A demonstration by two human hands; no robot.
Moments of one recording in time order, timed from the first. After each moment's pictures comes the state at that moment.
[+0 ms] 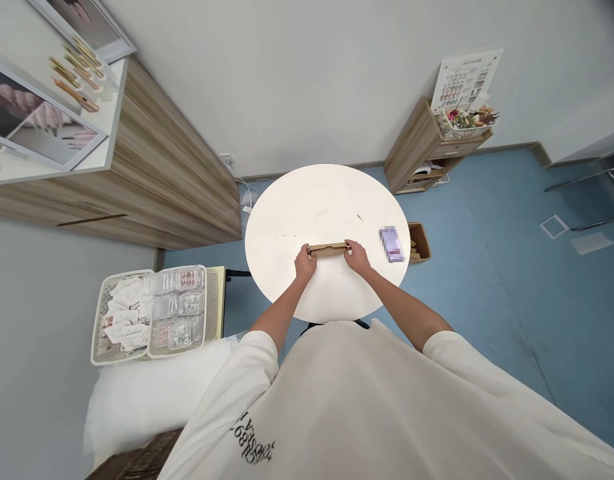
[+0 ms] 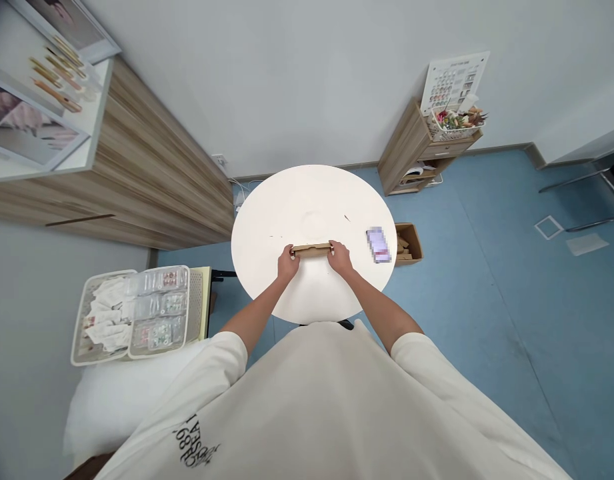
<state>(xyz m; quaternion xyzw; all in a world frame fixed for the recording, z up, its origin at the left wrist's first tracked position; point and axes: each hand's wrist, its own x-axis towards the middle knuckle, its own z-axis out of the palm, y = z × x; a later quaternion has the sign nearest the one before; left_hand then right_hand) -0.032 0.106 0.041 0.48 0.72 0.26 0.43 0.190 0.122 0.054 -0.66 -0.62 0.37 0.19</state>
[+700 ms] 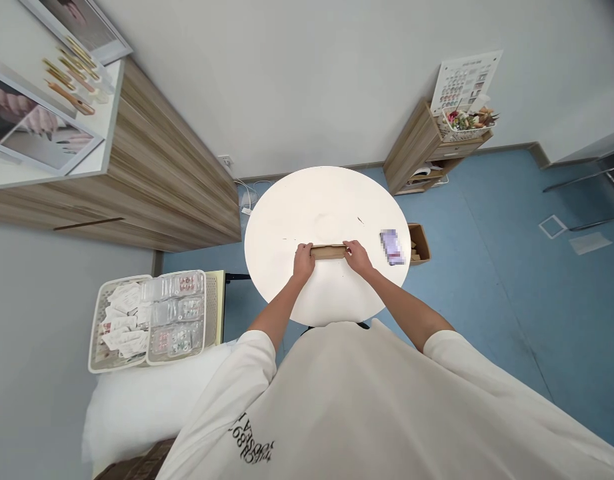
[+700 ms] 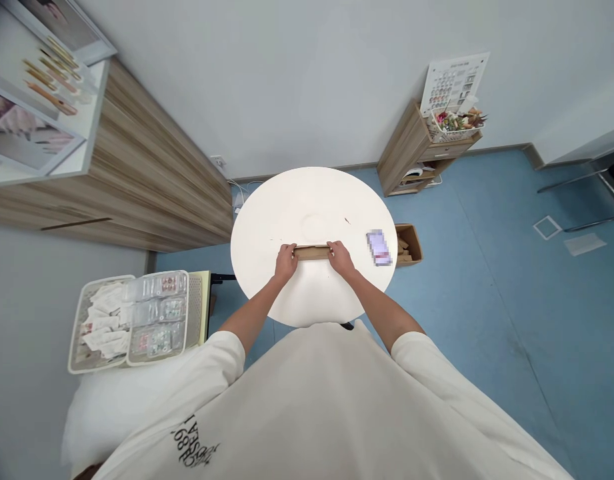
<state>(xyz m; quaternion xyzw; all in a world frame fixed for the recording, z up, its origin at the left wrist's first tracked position) -0.047 0.126 0.036 0.65 0.66 0.23 0.31 0.197 0.136 0.042 -0.62 -0.70 0.31 0.18</state>
